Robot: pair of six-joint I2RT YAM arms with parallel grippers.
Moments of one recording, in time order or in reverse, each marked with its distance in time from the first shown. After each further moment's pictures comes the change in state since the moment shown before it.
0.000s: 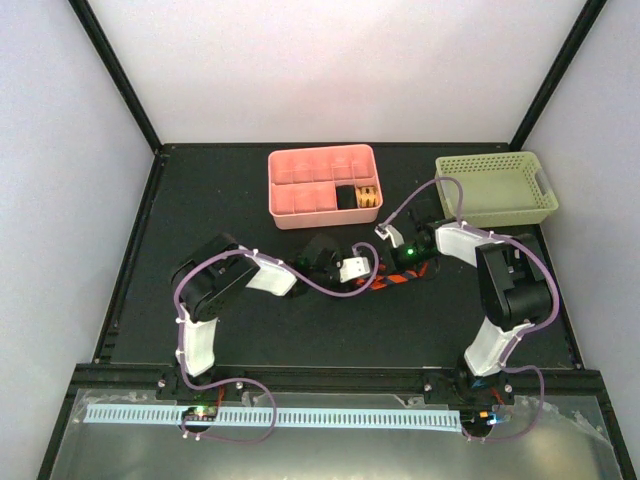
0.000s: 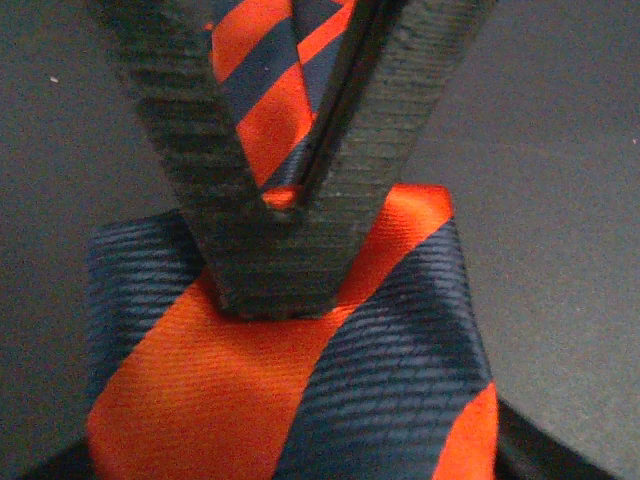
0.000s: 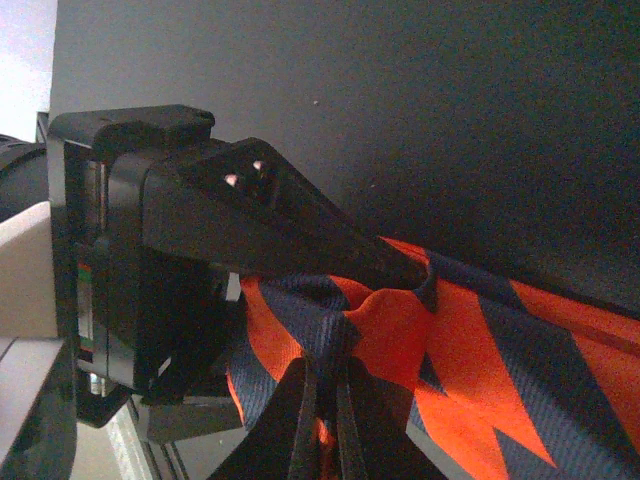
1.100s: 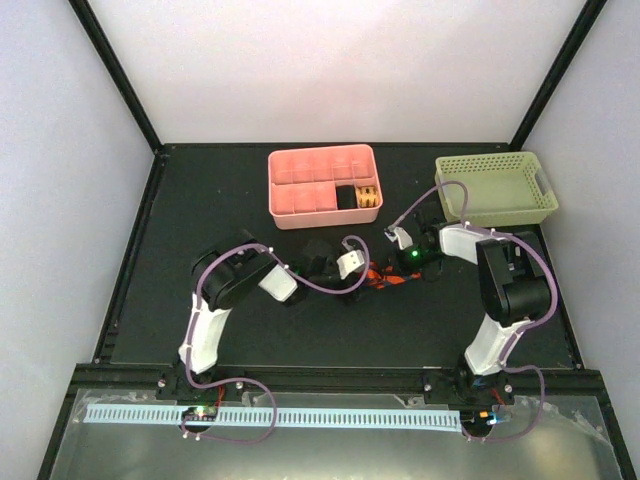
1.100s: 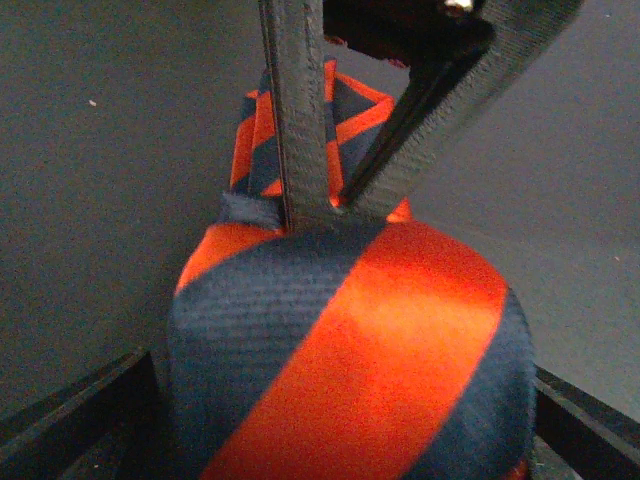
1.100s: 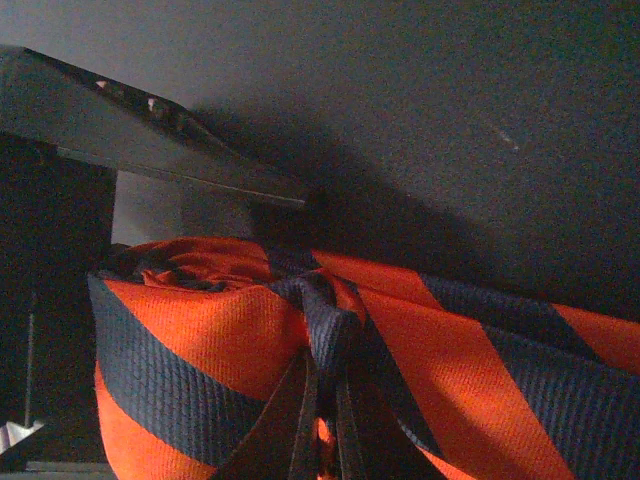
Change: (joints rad) left arm 0.020 0.136 -0.065 0.431 0.101 -0.298; right arm -0.048 0.020 -0.029 0.027 0.153 0.036
